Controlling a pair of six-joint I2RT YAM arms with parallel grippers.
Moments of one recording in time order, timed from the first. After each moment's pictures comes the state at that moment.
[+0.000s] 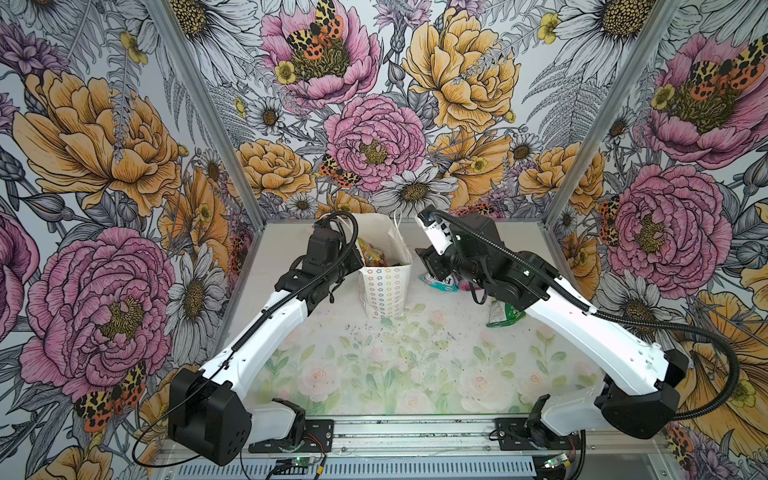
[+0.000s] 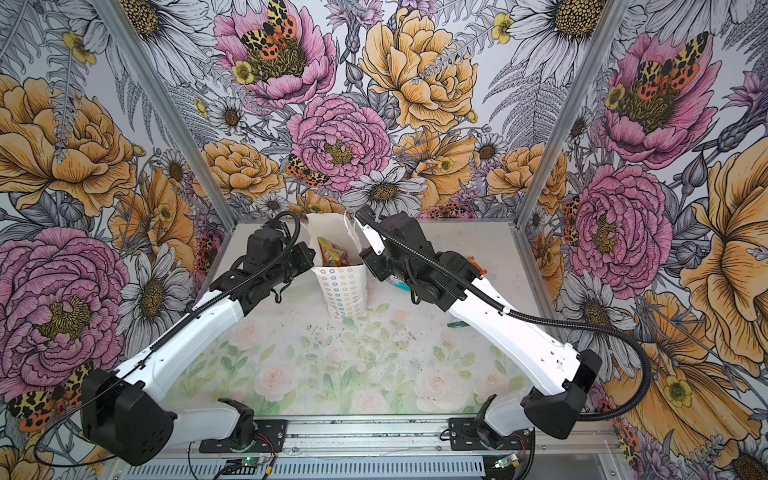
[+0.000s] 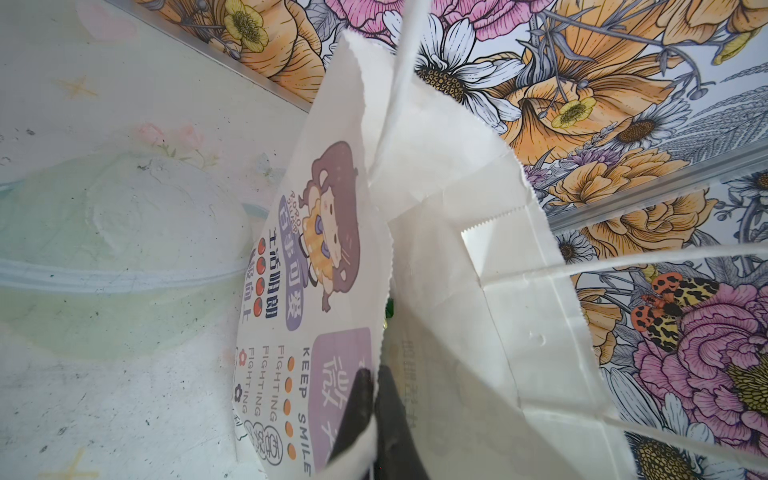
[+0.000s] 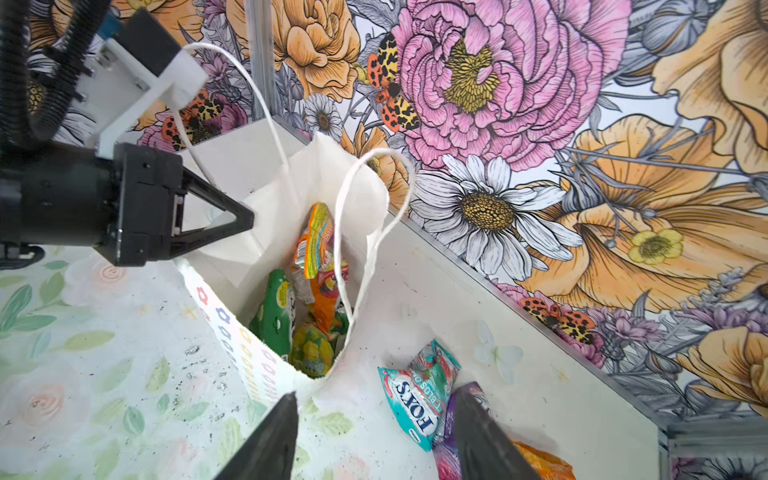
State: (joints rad) left arm -0.39 1.30 1.12 -0.34 -0.01 -0.74; right arm 0.81 1.40 1.63 -0.74 0.28 -0.13
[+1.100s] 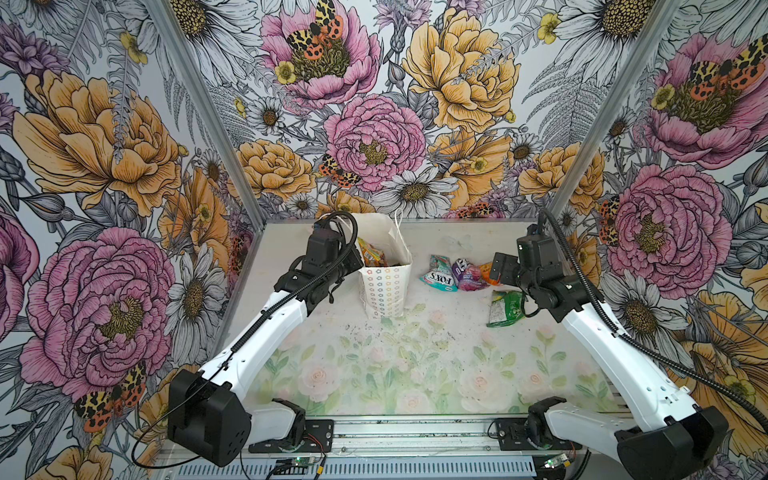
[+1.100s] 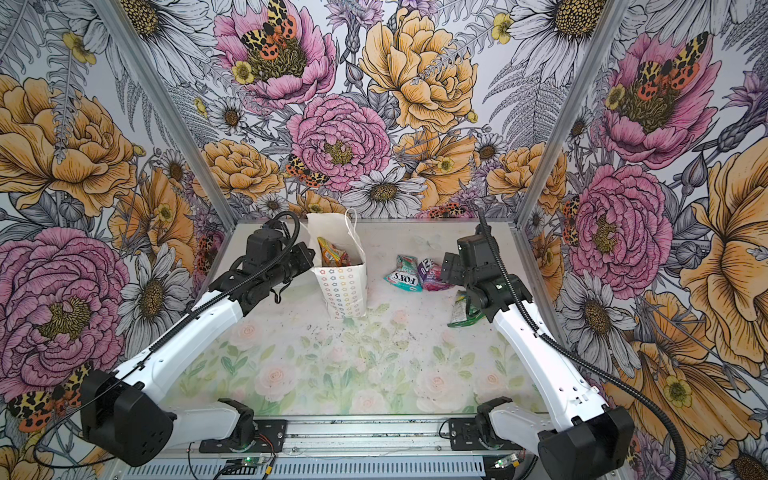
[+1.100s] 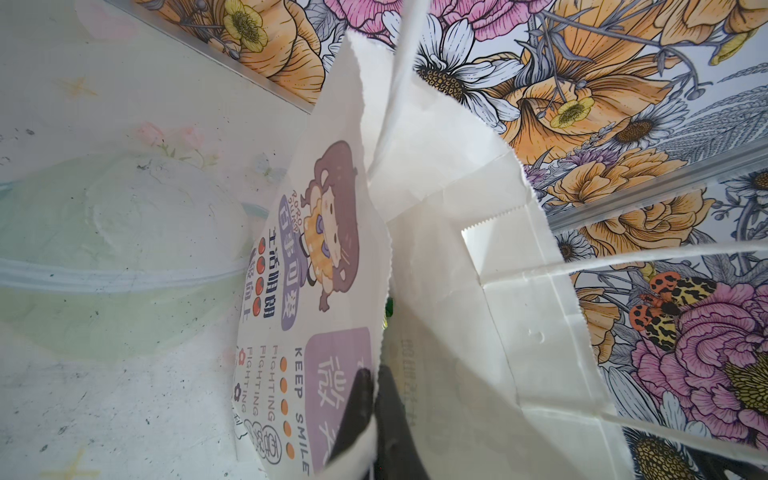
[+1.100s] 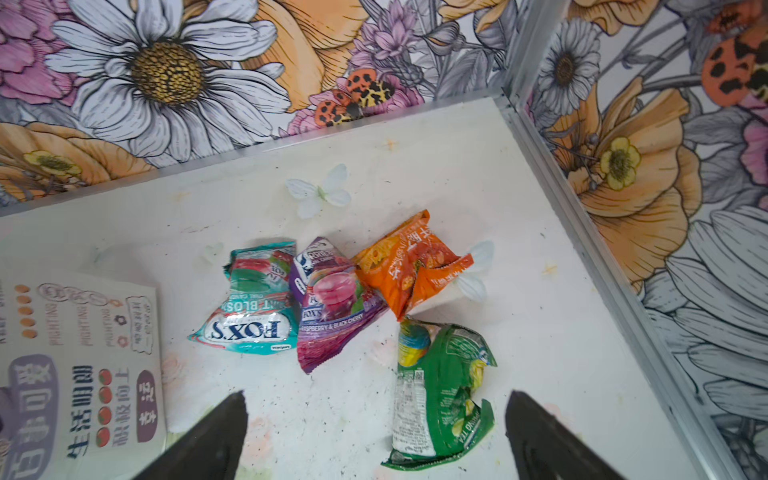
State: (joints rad) left arm -0.39 1.29 1.12 -0.34 0.00 -0.74; right arm 0.27 1.16 1.15 -0.76 0.31 0.43
